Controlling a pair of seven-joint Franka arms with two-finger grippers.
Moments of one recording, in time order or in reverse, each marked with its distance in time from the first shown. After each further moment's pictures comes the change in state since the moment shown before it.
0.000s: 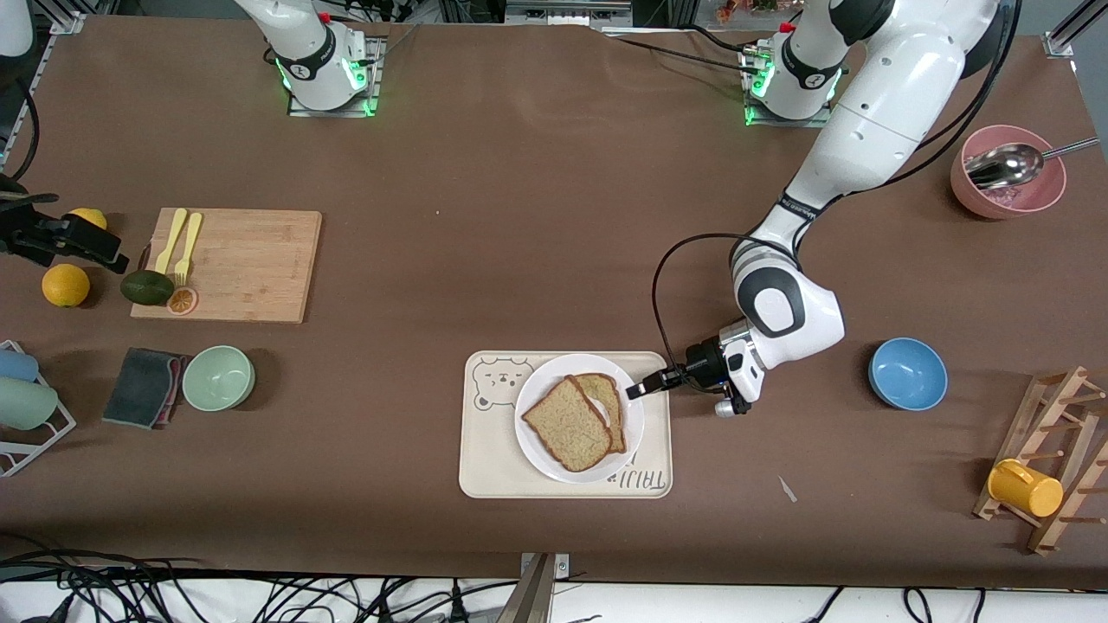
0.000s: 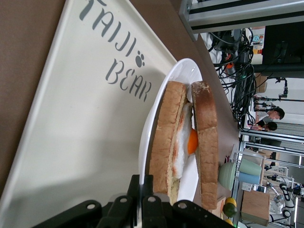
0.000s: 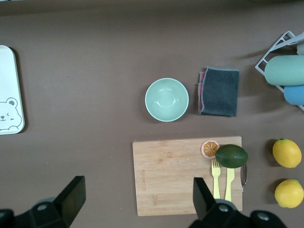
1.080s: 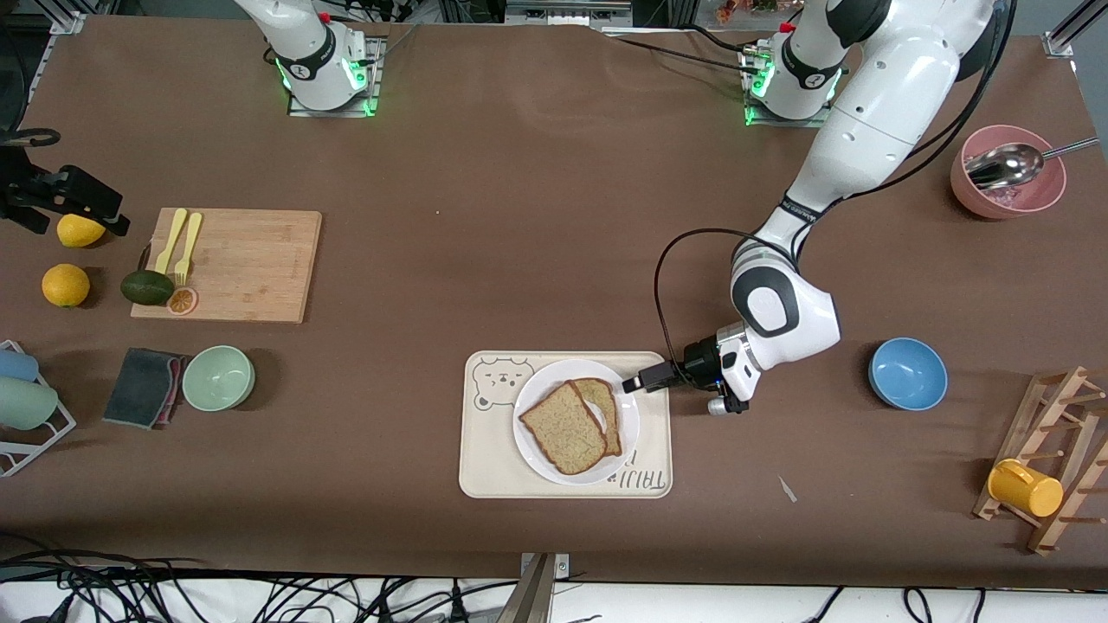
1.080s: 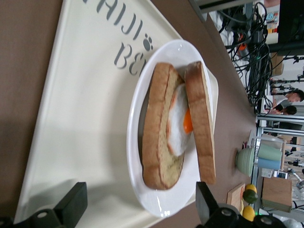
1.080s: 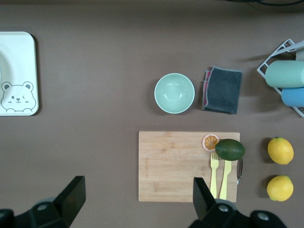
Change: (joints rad) left arm -0.005 -0.055 0.005 -0.077 0.095 0.004 0.003; right arm 0.016 -0.059 0.022 0.025 0.001 -0.078 -0.028
